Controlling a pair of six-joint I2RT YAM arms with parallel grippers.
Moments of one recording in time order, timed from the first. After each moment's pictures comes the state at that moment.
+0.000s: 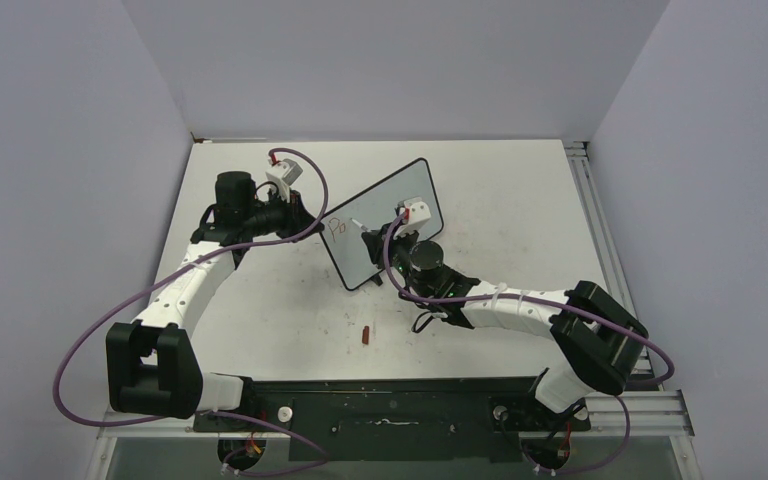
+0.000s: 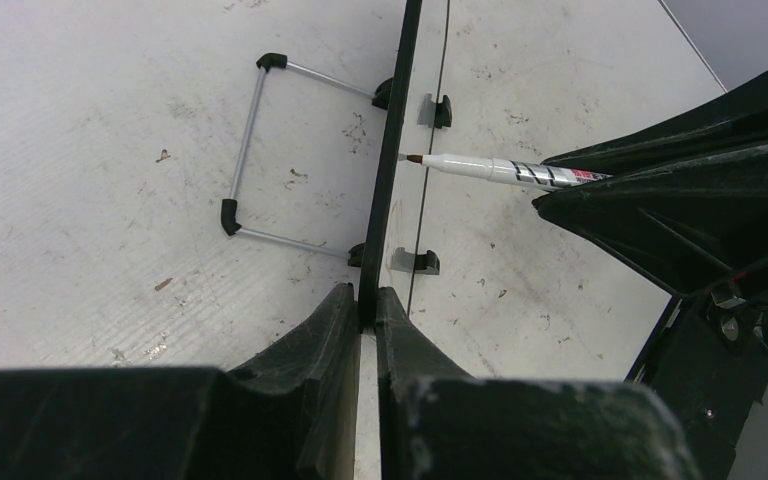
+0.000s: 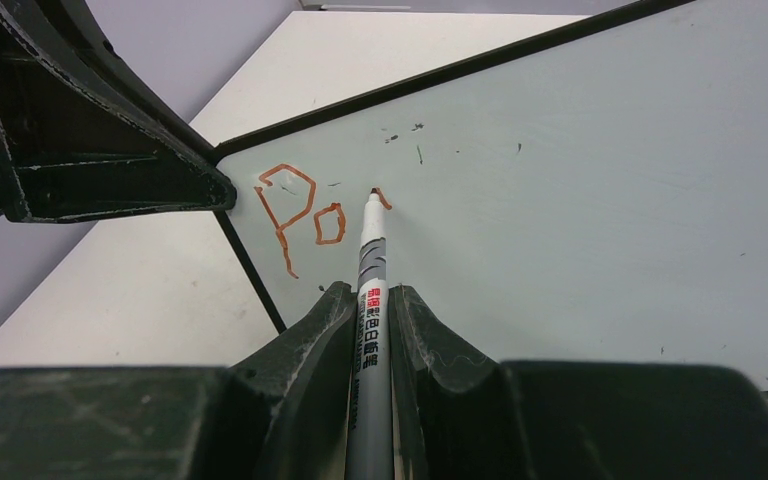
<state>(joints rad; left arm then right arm) -0.12 1.35 0.99 -0.21 0.73 -0.04 0.91 1.54 0.78 0.68 0.30 0.35</state>
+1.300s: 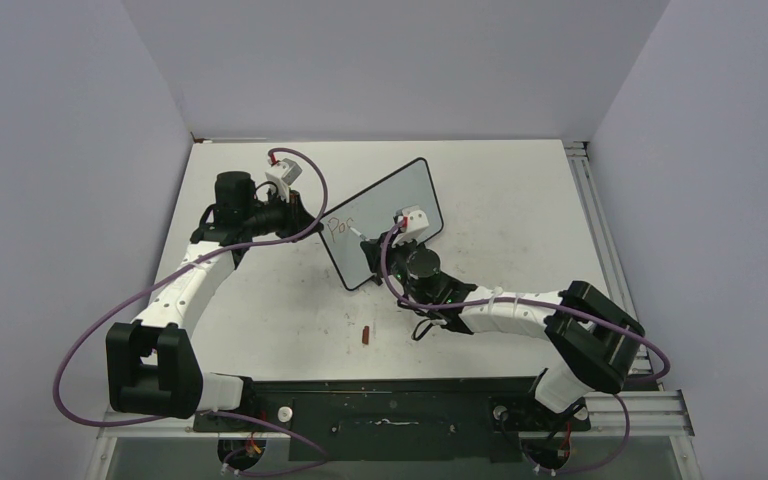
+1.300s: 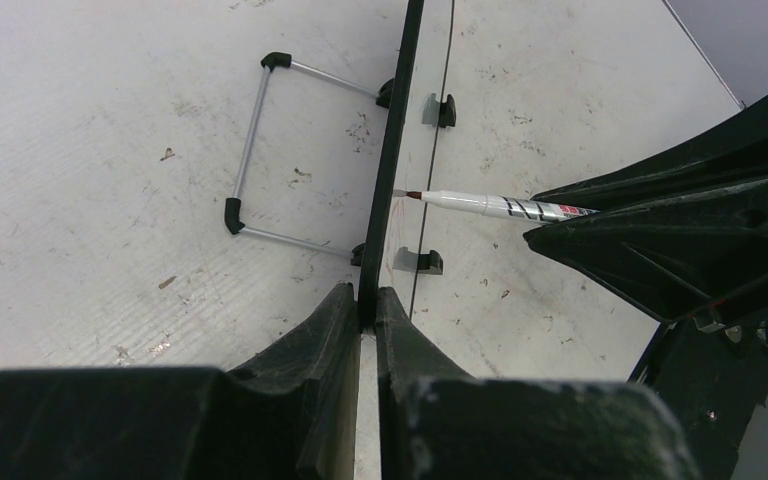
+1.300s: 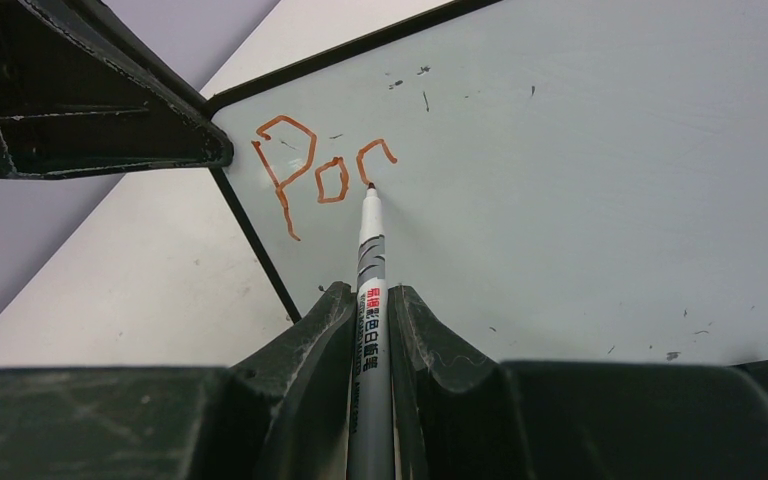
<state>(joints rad) -0.12 1.35 0.99 -0.21 0.73 -0.04 0.94 1.55 0.74 0.71 0.32 0.38</state>
